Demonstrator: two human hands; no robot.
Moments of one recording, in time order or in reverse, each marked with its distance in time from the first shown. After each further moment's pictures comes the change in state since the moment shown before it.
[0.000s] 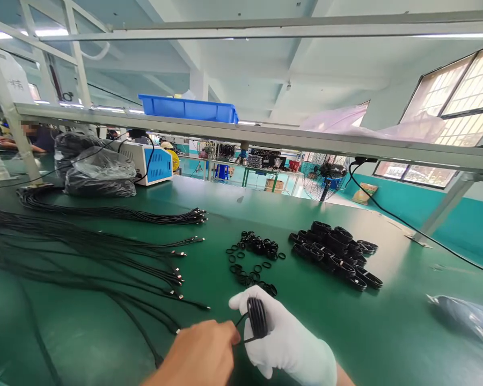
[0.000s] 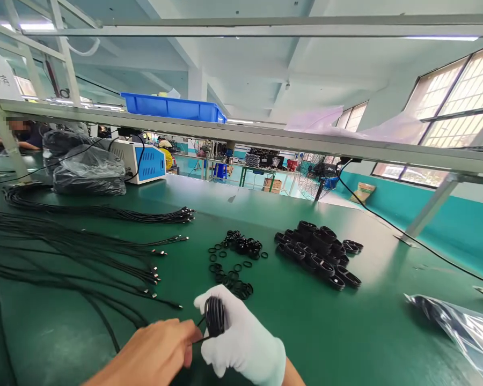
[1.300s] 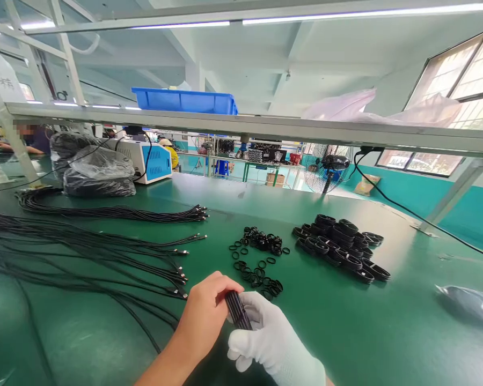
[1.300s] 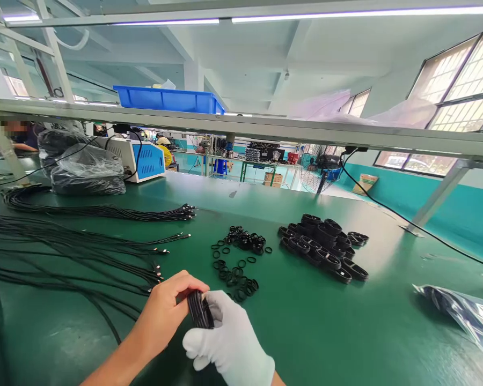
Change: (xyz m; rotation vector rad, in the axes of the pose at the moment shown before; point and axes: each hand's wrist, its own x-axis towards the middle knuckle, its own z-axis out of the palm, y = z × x) left_hand 0.044 -0.015 -0.014 -0.305 0.332 0.125; right_hand 0.017 0.017 0.022 0.106 0.222 0.086
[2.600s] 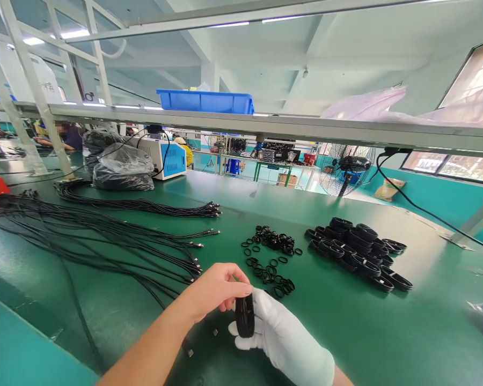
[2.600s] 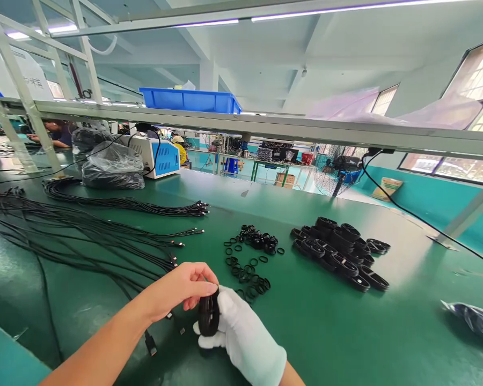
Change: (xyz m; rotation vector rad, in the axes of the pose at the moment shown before) left_hand 0.015 0.011 -0.029 -0.286 -0.367 -0.369; right_hand 0.003 0.015 -0.003 0.358 -0.292 -0.042
